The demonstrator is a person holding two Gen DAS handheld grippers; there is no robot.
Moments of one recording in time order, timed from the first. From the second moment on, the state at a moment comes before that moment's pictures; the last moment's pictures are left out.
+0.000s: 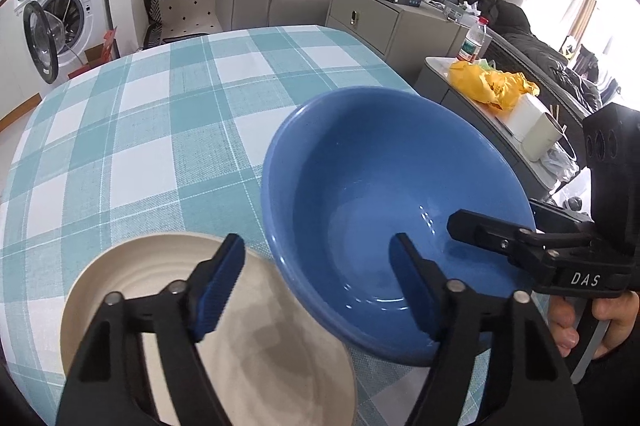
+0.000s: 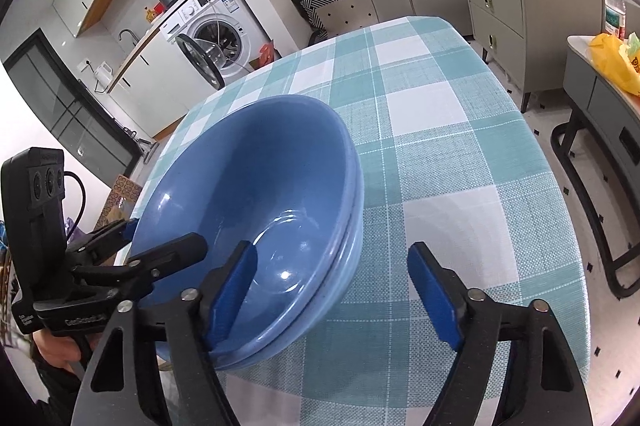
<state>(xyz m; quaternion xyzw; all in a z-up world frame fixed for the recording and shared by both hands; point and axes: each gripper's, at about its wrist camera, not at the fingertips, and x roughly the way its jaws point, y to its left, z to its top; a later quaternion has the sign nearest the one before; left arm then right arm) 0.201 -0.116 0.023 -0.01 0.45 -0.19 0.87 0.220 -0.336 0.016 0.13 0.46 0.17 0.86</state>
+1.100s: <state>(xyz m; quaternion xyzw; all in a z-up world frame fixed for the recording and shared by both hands) 0.192 -0.118 0.027 0.01 0.45 -0.19 0.87 0.210 -0.328 0.026 0.09 0.45 0.15 0.87</state>
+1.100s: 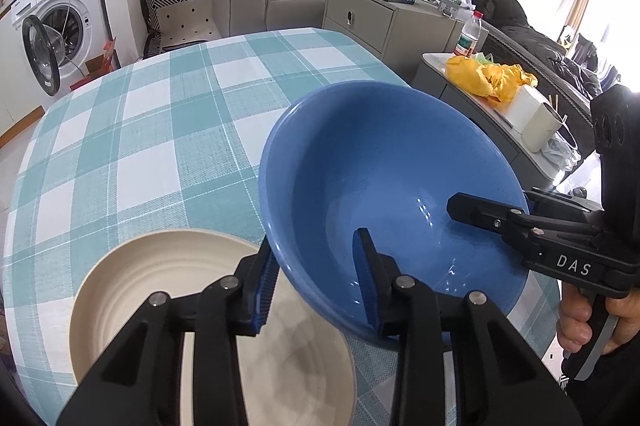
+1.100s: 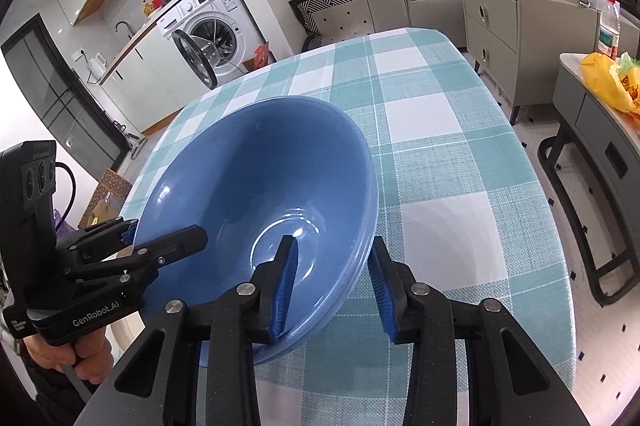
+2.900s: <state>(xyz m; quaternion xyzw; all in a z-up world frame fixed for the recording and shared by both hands) 0.133 -0.106 0.102 0.01 0.37 -0.16 0.92 0.150 -0.317 0.106 0.07 0.38 0.17 0.91</state>
